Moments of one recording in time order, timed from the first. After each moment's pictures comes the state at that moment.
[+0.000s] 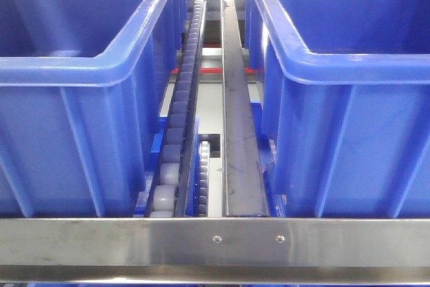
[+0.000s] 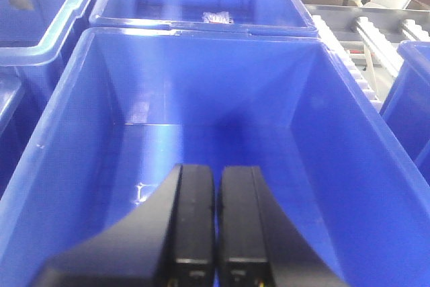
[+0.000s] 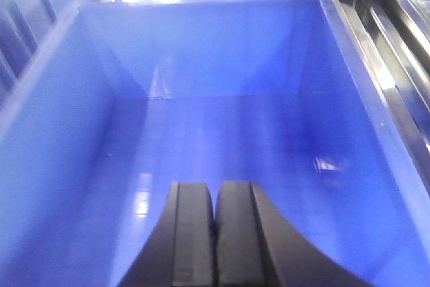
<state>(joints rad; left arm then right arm) -0.11 0.81 -0.72 -0.15 0.15 0.08 0.02 0.74 -0.65 0.05 0.18 0.09</state>
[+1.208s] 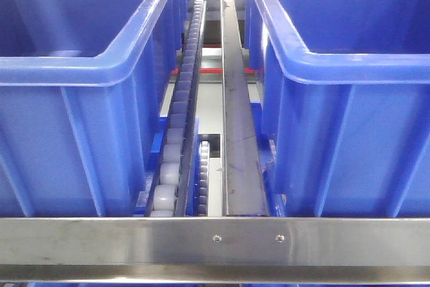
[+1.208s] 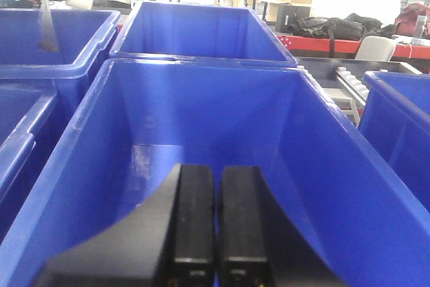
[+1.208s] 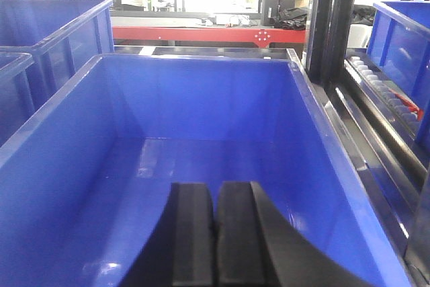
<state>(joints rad) -0.11 0.33 -0.42 -0.15 0.14 0.08 0.02 0.19 -0.34 -0.04 0.18 0.09</state>
